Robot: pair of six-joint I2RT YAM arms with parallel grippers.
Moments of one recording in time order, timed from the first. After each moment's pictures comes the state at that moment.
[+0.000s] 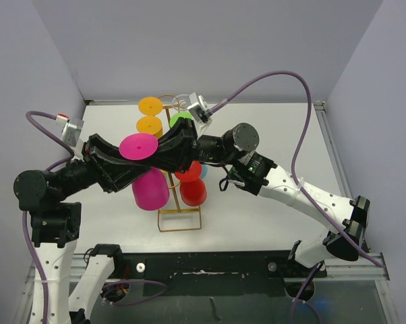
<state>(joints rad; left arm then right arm) -0.05 0.69 1.10 0.06 1.06 -0.96 1.04 1.46 1.49 0.46 -0.60 0.48</state>
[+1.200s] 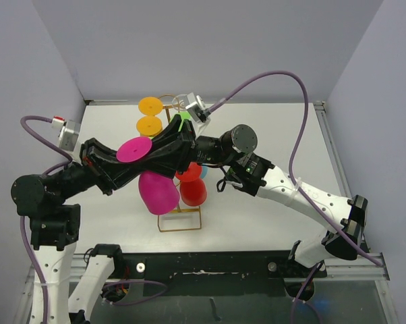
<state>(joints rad) -0.06 0.68 1.10 0.09 1.06 -0.93 1.06 1.48 1.49 0.49 -0.60 0.52</state>
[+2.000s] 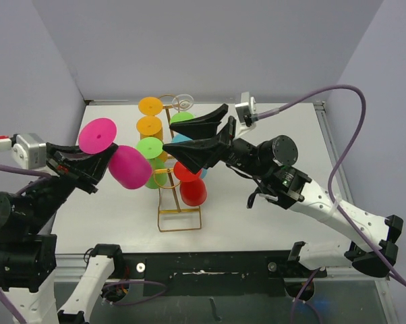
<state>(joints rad) -0.06 0.67 1.47 -0.46 0.65 -0.43 1.06 1.26 1.39 0.38 -0.26 0.35</state>
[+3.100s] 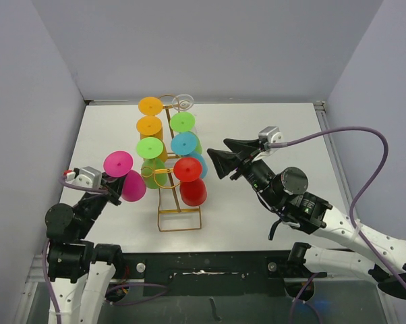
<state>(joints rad) -0.09 0.27 0.69 -0.30 0.34 -0.11 1.06 0.90 0.95 0.20 0.35 0.15</state>
